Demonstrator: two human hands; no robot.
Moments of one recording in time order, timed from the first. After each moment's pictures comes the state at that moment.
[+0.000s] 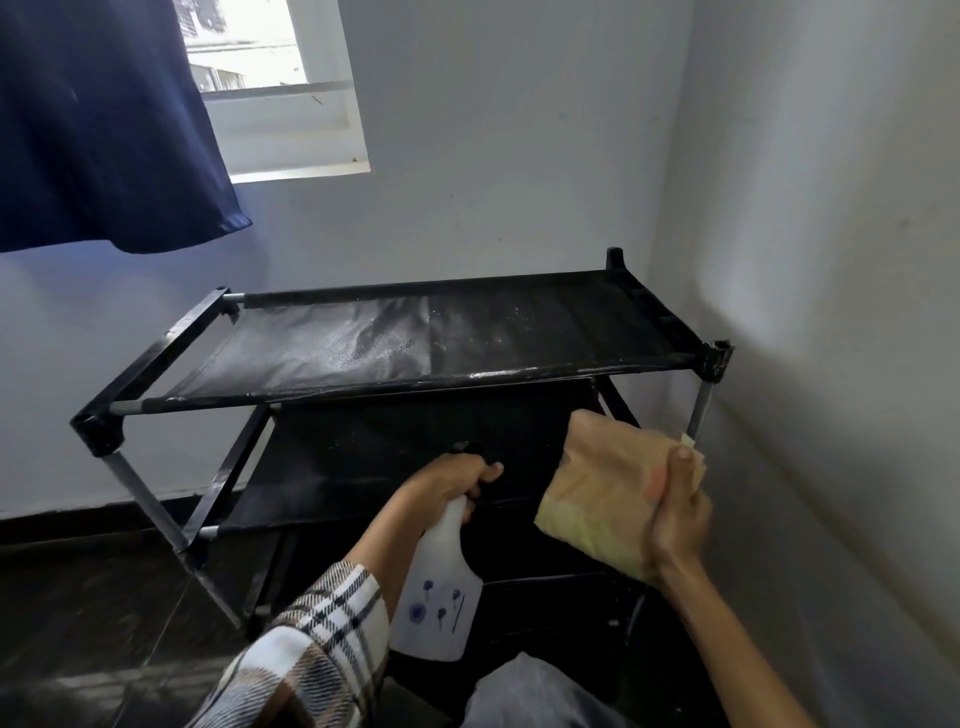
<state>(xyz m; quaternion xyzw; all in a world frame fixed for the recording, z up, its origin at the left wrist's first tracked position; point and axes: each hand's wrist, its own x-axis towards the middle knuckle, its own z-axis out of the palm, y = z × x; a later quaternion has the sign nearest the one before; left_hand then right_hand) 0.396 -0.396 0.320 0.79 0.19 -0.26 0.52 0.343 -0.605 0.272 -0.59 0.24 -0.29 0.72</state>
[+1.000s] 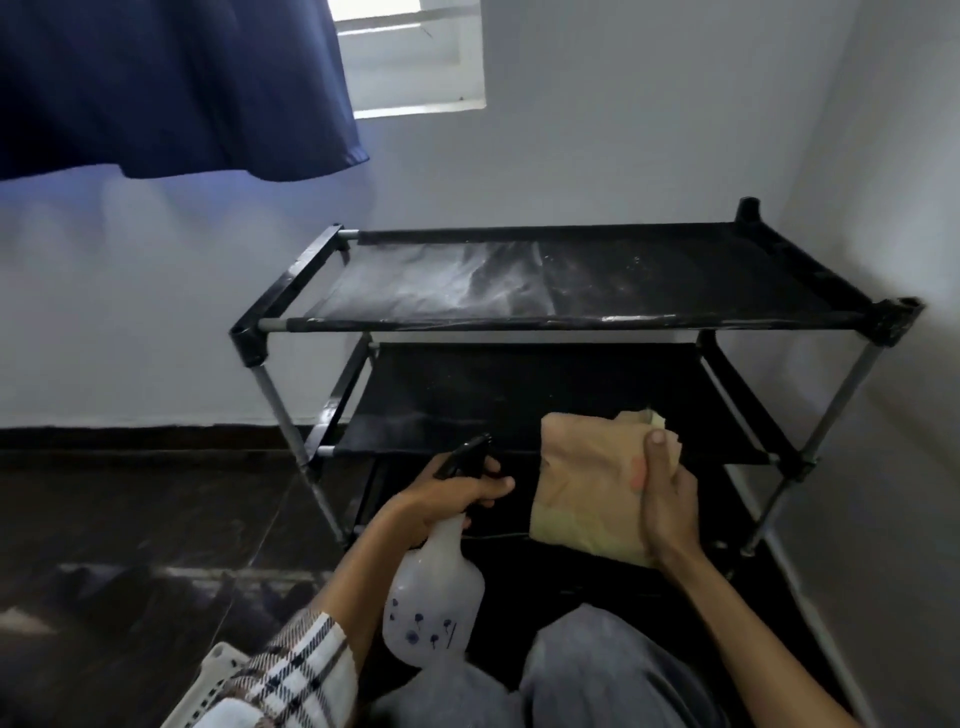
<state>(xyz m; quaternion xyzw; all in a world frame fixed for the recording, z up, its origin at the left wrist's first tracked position) 0.314 -0.279 0.288 0.77 0.11 -0.18 0.61 0.327 -0.507 0.247 -0.66 0.10 -0.15 0.72</state>
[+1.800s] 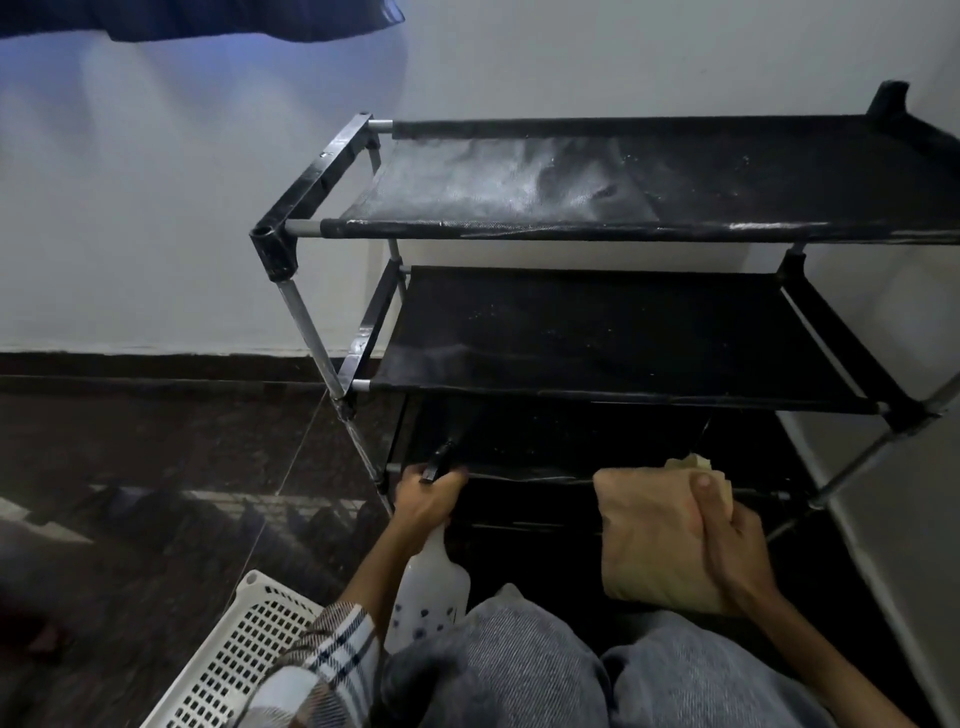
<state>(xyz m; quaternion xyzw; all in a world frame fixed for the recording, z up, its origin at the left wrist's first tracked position) 0.296 -0.209 0.165 0.74 0.33 -0.06 0.58 0.290 -0.519 0.154 -0.76 0.12 -0.05 0.64</state>
